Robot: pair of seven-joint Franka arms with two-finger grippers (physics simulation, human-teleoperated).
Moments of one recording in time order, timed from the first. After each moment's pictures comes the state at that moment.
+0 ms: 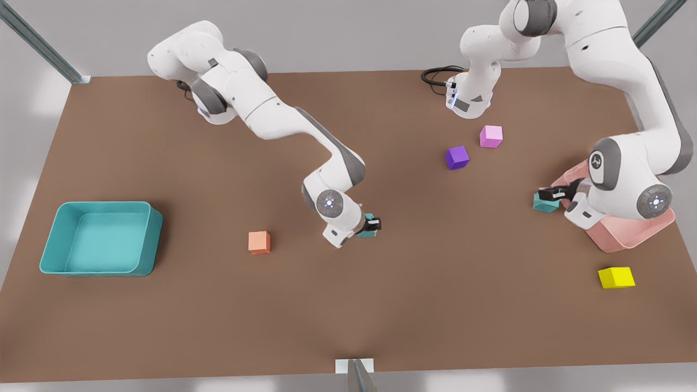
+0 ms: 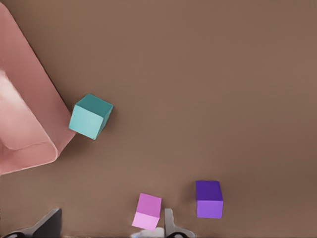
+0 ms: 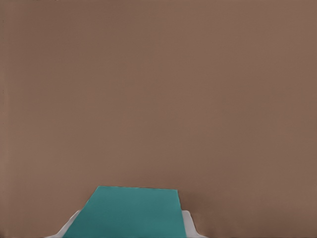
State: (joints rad) left arm -0.04 0.31 0.21 -1.67 0.05 1.46 -0.05; right arm 0.74 1.02 0.02 -0.99 0.34 2.20 0.59
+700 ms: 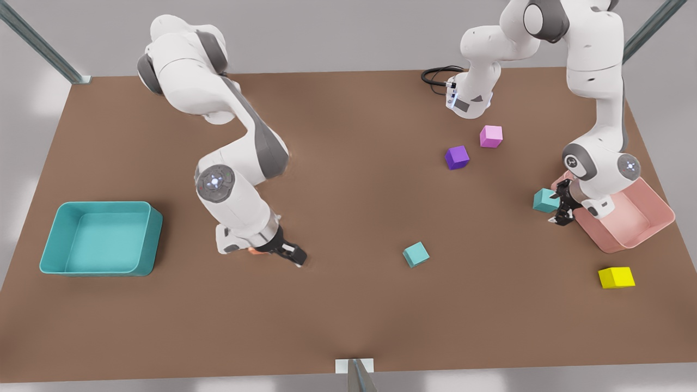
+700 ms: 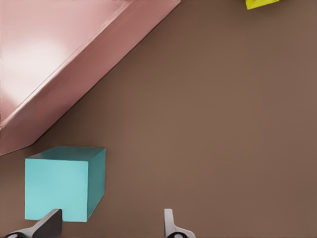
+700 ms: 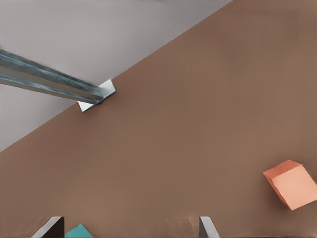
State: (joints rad) left arm 0.00 0.30 0.34 -2.22 -0.22 2.47 -0.79; right arm 0.39 0.62 0.03 -0.99 0.03 1.77 0.88
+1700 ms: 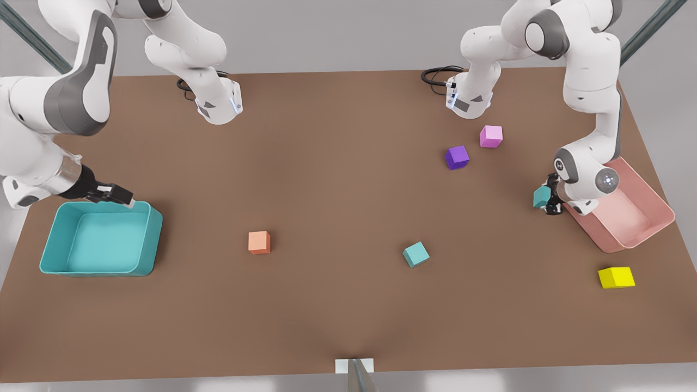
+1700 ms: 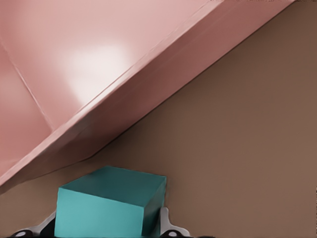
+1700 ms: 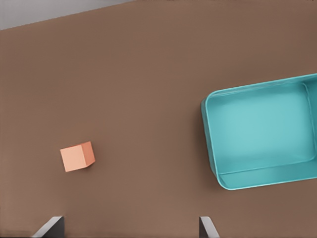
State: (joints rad) left arm 0.04 0.42 0.34 -2.25 -0.02 2.43 -1.04; right arm 0.02 0.14 -0.09 -1.44 0.06 1.55 0.10
